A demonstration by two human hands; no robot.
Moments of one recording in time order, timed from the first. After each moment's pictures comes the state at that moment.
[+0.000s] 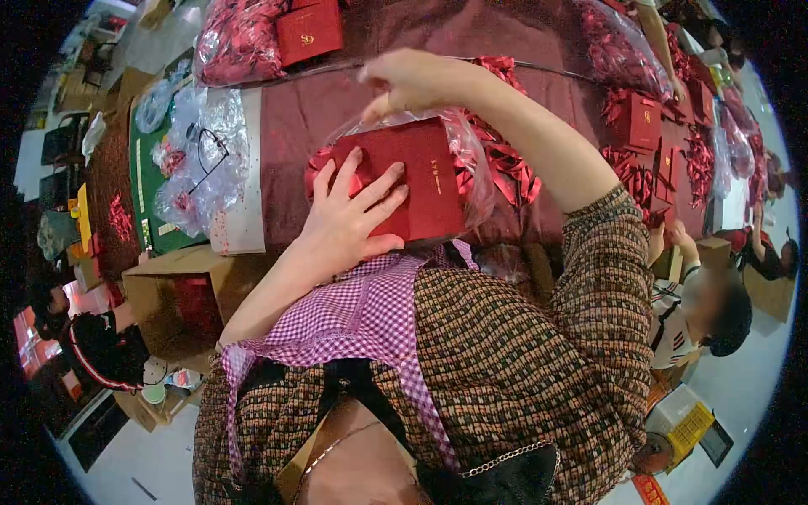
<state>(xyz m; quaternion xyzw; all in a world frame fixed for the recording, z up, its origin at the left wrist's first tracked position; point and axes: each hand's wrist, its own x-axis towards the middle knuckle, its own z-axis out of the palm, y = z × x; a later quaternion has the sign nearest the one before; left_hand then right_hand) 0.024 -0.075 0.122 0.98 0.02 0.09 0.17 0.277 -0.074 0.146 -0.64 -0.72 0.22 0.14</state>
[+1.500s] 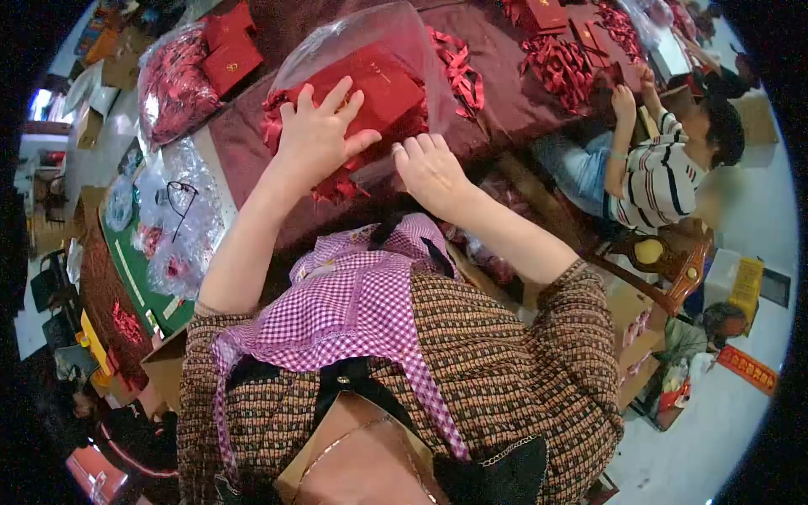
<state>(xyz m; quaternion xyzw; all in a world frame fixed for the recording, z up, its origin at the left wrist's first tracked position) 0.055 -0.073 0.105 0.99 -0.04 0.13 -0.01 0.103 -0.279 0.073 -0.83 -0.55 -0.08 0.05</state>
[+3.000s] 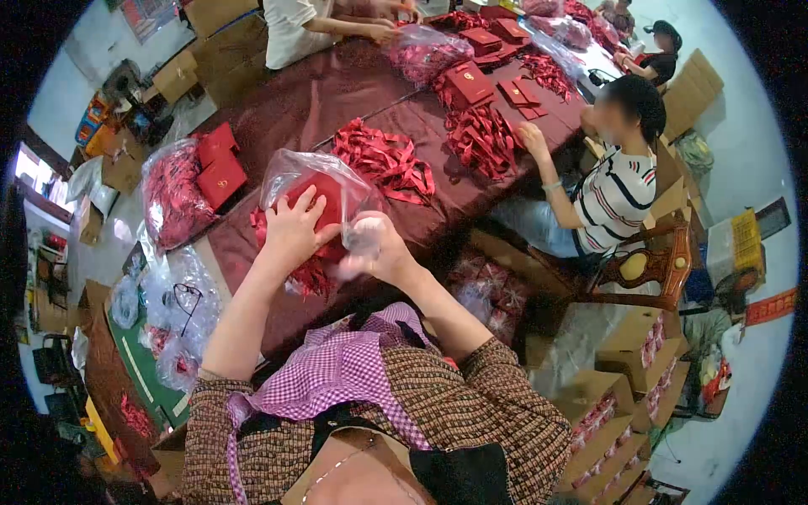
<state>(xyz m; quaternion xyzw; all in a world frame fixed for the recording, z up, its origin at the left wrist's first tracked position) 0.065 -0.081 0.115 0.99 -0.04 0.09 -0.03 0.101 -0.276 0.039 -0.64 -0.36 0.01 0.67</state>
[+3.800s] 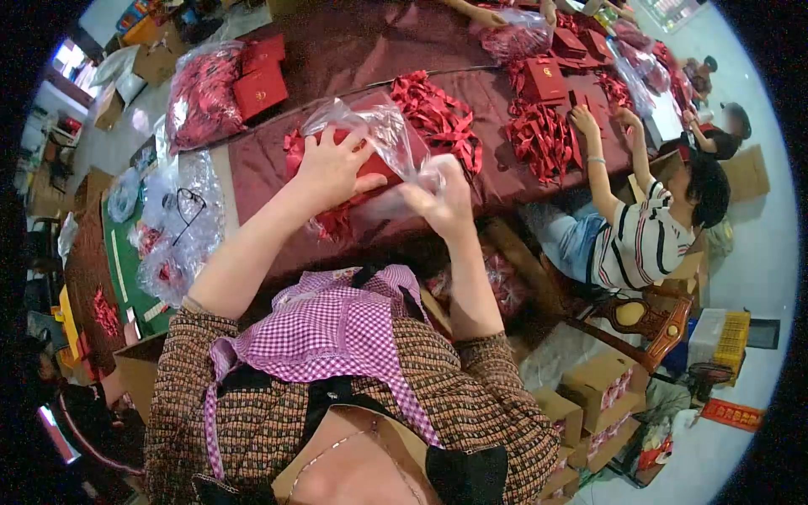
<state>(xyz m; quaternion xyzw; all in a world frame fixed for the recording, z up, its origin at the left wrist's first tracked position) 0.066 -0.075 0.114 0.99 -0.03 0.10 0.00 0.136 -0.282 0.079 -0.68 -0.36 0.02 0.64</state>
